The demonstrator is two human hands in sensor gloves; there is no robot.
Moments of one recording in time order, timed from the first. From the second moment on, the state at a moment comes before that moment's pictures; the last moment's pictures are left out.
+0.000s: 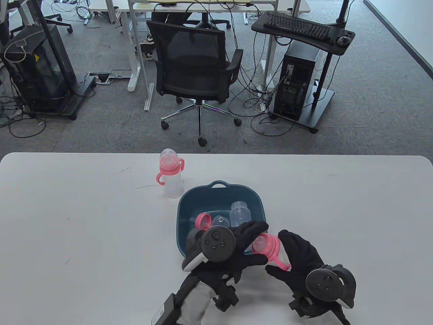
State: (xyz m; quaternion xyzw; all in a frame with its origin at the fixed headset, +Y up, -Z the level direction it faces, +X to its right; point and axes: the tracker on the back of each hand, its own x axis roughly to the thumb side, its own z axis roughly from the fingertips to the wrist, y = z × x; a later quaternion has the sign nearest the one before) left_hand -0.031 -0.633 -0.330 -0.03 -0.30 0.35 0.89; right_hand 0.210 -0.692 -0.293 0.21 -0.20 0.92 0.27
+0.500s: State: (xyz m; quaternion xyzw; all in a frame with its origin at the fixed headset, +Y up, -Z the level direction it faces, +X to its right) left_hand -0.027 -0.637 -0.331 -0.01 -0.30 0.35 0.89; right_hand 0.204 -0.695 -0.292 0.22 -0.20 0.92 0.26
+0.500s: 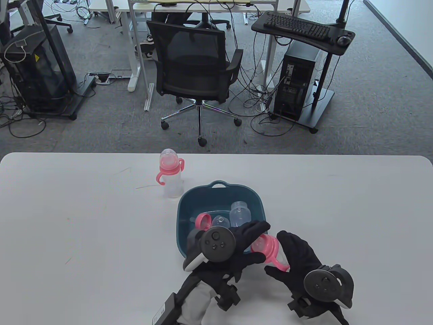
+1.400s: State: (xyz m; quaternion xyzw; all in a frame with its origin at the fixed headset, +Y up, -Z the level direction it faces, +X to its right) left_hand -0.025 -0.642 -0.330 -0.01 -0.30 0.38 0.88; right_hand 0.207 -0.694 -0.292 0.22 -0.20 0.92 0.27
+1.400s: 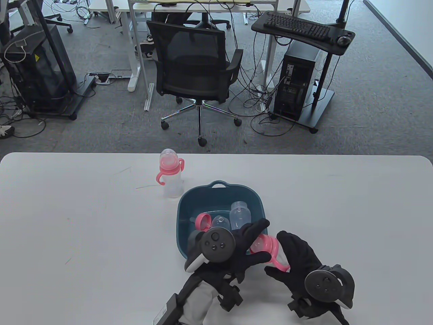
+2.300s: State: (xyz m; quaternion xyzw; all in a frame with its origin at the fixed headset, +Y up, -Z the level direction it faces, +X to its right) left_hand -0.026 -0.638 -0.329 -0.01 -0.29 0.36 0.89; right_hand 0.208 -0.693 -0.291 0.21 -0.21 0.92 0.26
